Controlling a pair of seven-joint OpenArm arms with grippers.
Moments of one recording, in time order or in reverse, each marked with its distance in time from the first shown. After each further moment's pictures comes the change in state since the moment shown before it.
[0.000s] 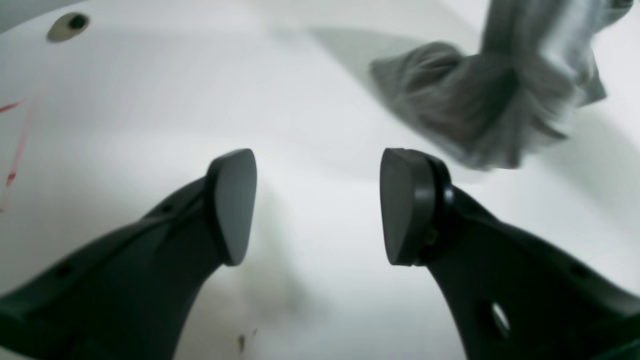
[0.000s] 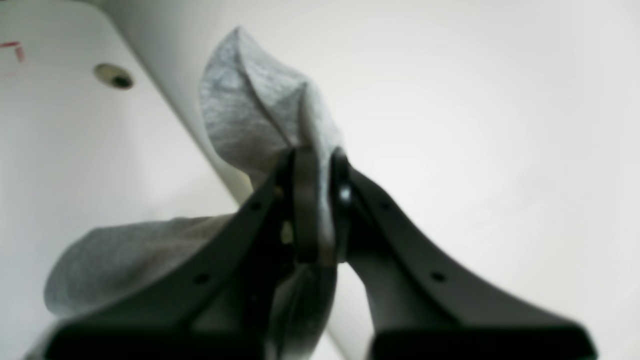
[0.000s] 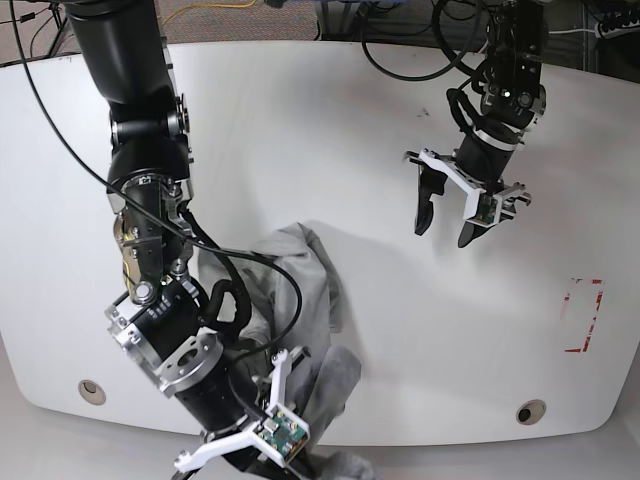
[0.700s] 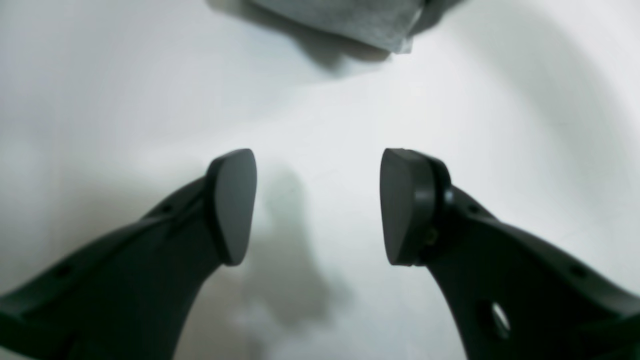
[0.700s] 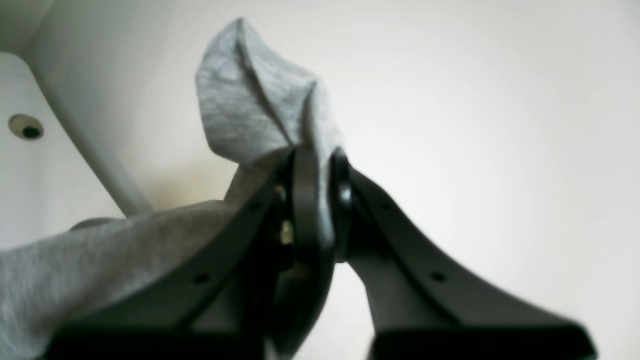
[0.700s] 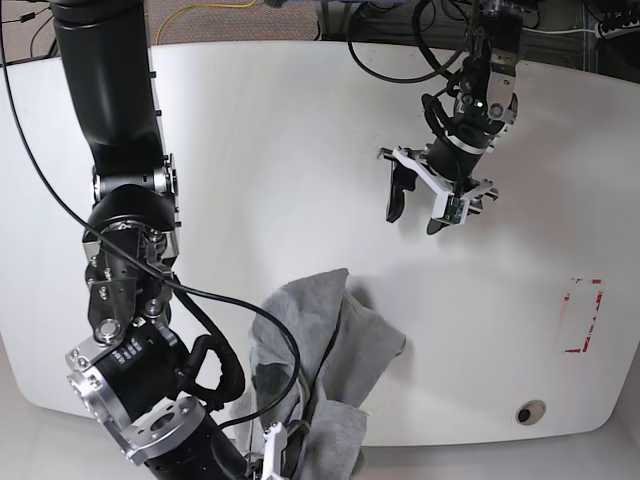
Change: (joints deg) left arm -3.4 2.8 3.9 -9.4 0.0 0.1 0.2; right arm 13.6 -0.1 -0.5 0.8 0.3 0.0 -2.9
